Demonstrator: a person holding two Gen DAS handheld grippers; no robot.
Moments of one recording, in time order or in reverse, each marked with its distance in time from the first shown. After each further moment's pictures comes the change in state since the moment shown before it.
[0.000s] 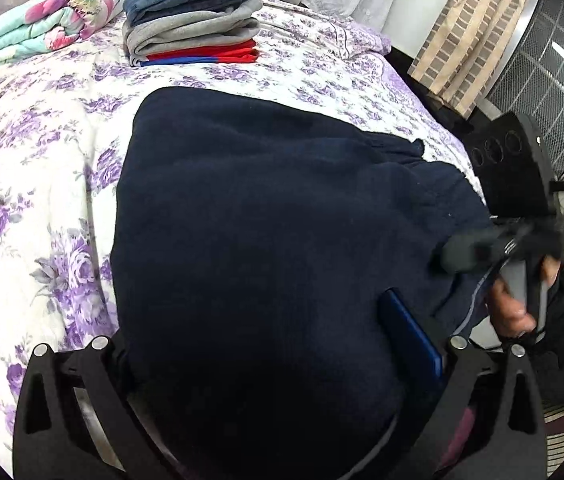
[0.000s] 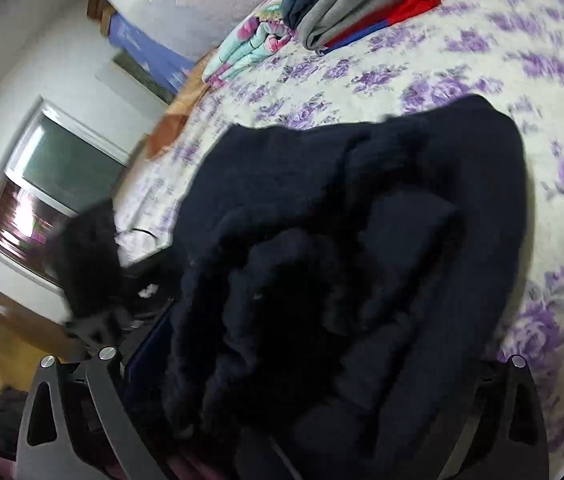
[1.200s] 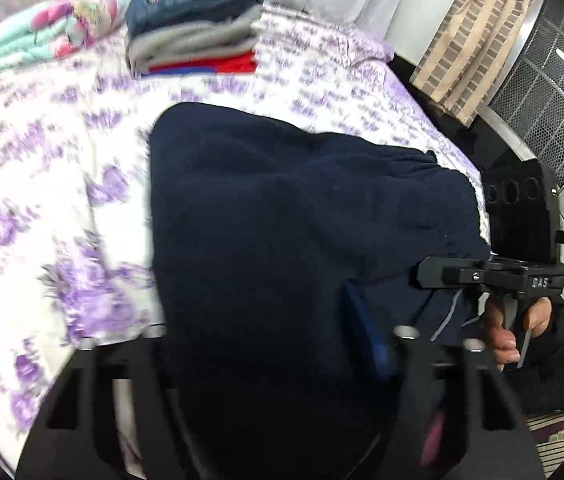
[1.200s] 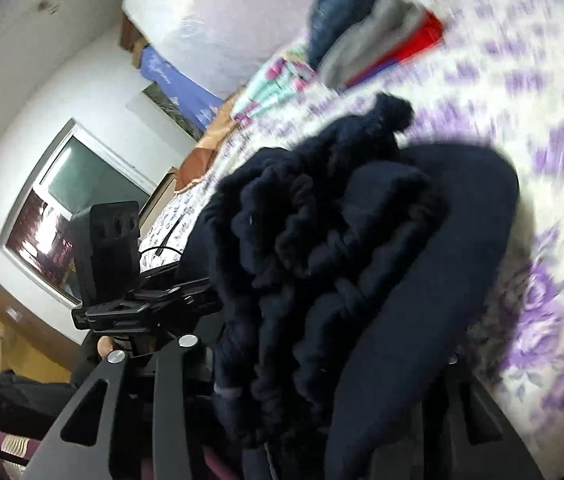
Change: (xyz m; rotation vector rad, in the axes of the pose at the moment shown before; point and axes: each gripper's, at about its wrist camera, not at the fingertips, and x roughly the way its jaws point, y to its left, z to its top) left arm -0.017 -0.021 0.005 -0.016 -0.024 0.027; right arm -0.034 0.005 -0.017 -0.036 -0.186 0.099
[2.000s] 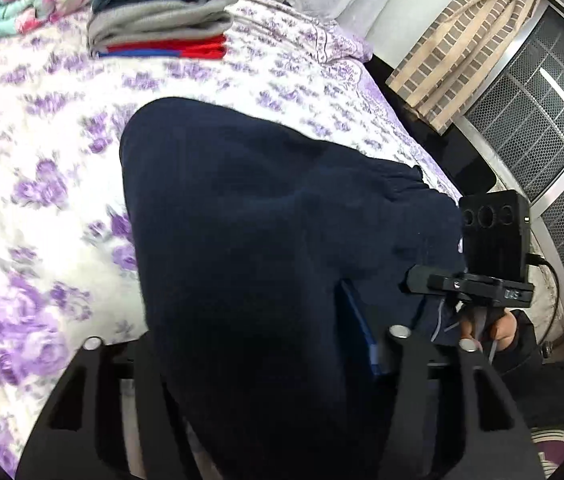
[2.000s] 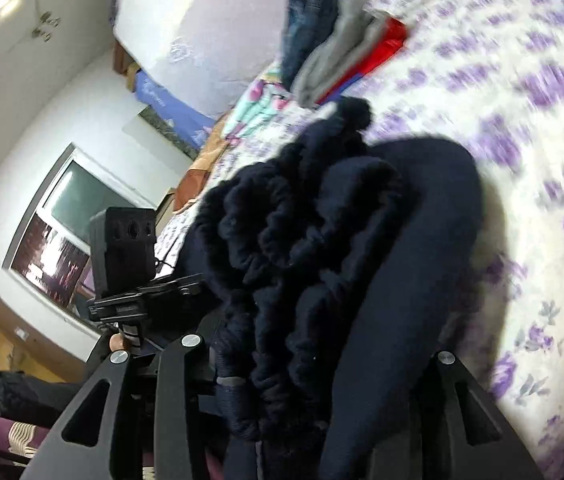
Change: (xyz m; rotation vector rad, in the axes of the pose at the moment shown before) left arm 0.037 -0.011 0.021 -0.035 0.033 -0.151; right arm -0.021 -0.038 -0.003 0.074 -0.047 0.038
